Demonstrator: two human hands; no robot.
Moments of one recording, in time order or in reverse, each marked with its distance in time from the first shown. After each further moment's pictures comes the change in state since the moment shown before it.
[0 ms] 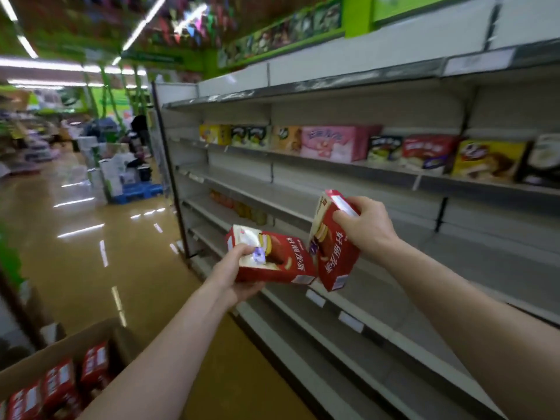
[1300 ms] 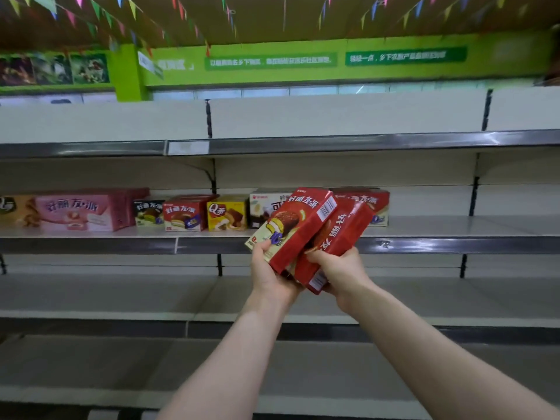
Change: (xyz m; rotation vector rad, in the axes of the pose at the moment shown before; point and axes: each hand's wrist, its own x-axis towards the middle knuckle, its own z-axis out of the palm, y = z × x) left_hand -0.146 -0.083 0.375 -0.332 -0.920 -0.383; right_hand -0.091 0.080 -0.261 0.522 0.712 0.251
